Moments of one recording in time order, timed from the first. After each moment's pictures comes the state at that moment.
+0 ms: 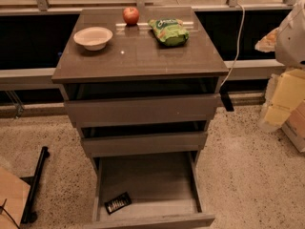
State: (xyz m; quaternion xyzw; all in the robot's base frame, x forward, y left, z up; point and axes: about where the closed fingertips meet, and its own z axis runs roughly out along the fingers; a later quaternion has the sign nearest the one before) arm 0.438 -0.217 0.976 -0.60 0.78 -0.03 0.16
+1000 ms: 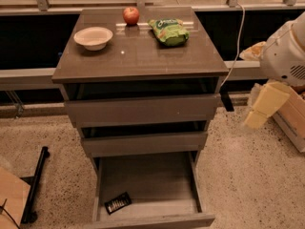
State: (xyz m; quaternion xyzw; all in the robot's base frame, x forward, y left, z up) arm 0.461 -0.199 0.943 -0.61 0.76 0.02 0.22
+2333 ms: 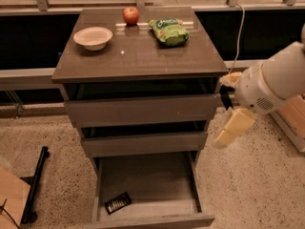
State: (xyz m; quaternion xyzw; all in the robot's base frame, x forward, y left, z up) arm 0.479 -0.172 0.869 -0.58 0.76 0.08 0.27
